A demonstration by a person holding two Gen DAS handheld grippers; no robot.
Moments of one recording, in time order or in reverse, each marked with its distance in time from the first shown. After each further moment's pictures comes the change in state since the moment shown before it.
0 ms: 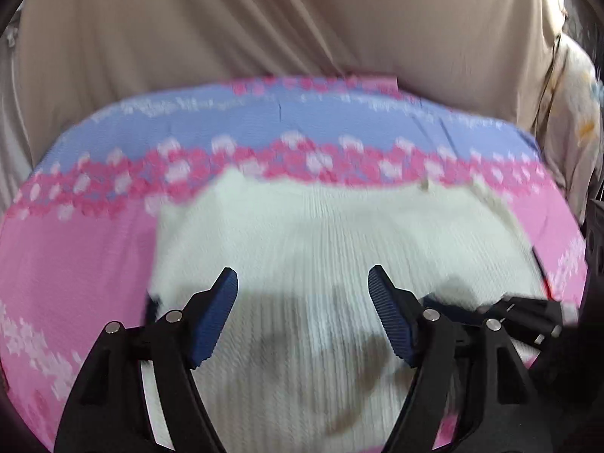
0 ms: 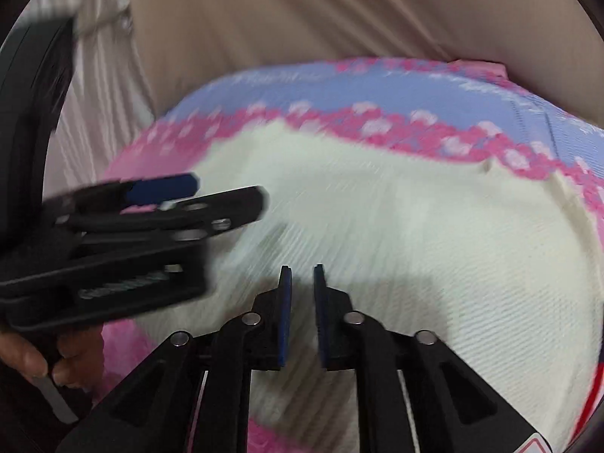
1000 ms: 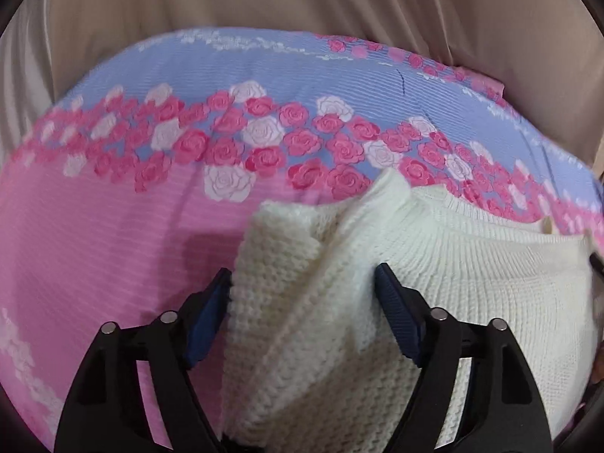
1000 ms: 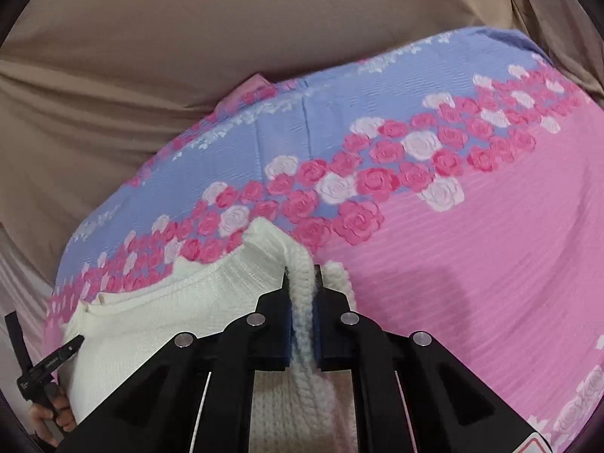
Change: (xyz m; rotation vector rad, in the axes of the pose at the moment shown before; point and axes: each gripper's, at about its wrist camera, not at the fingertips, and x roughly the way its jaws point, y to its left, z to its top) left arm 0.081 0.095 0.031 -0.231 0.072 0.096; right arm -0.029 -0.259 0.015 0.581 -0.151 -0.240
